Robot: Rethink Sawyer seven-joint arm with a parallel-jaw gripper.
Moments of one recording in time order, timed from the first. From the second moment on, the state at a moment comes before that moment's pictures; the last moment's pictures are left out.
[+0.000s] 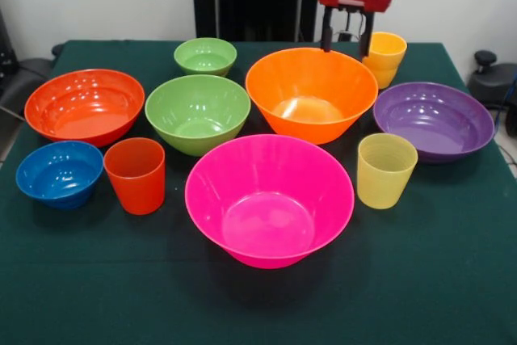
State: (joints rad) arm -0.09 -0.78 0.00 2.14 0.12 0.04 1.95
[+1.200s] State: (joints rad) arm -0.07 -0.79 0.01 2.14 0.12 0.08 1.95
